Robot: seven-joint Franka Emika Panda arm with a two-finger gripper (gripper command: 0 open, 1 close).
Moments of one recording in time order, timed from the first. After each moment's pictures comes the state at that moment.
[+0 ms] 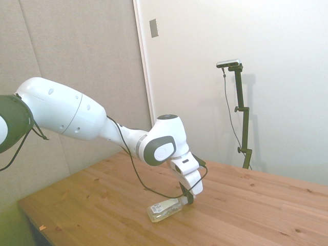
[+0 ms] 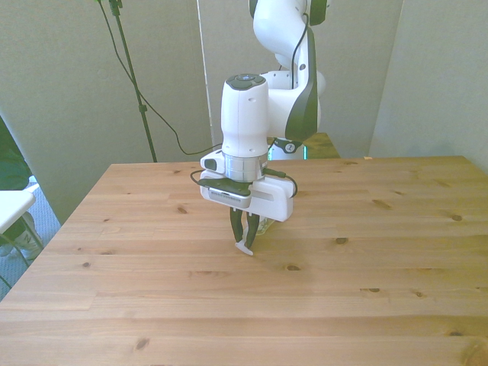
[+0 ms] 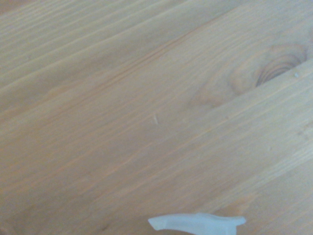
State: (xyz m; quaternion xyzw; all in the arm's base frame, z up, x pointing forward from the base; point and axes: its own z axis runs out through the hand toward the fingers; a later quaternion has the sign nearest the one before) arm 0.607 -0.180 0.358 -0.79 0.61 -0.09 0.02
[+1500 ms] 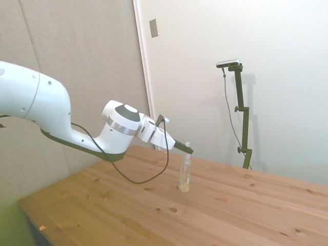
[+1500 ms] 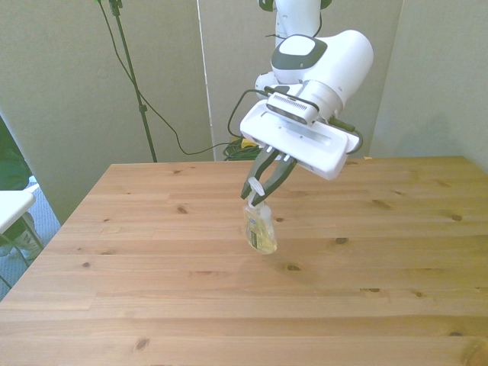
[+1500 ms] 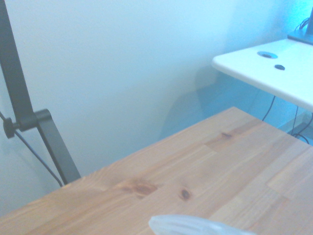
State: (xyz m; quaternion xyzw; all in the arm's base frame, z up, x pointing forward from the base) arm 0.618 -0.064 0.455 -0.63 0.61 -0.49 -0.04
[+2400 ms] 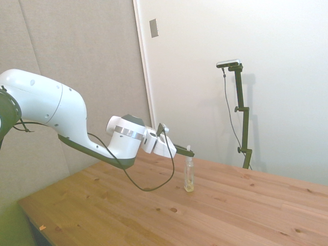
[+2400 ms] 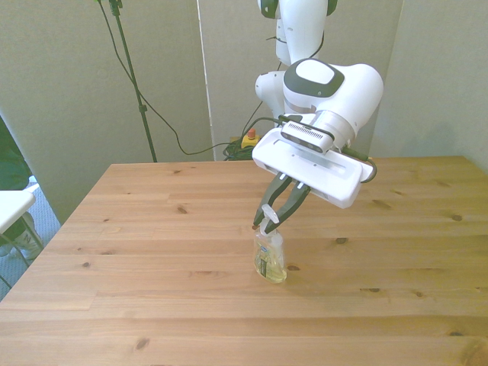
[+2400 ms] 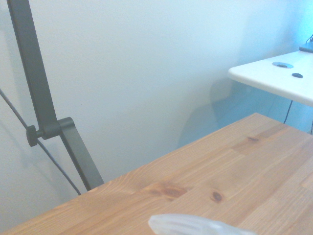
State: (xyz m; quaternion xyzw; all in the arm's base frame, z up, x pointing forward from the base) arm 0.631 -0.049 0.417 -0.62 0.60 -0.51 -0.02
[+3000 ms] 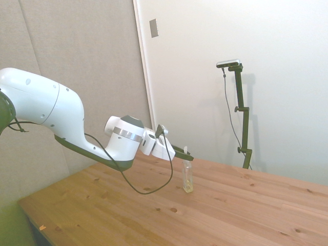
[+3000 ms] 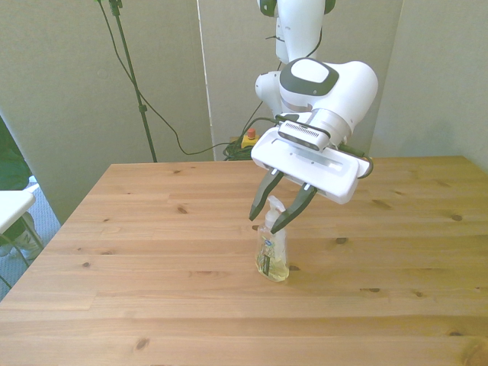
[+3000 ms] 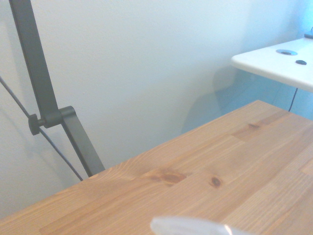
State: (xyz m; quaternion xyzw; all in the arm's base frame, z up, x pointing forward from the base) arm 0.620 -0.050 0.415 -0.62 0.61 -0.49 -0.01
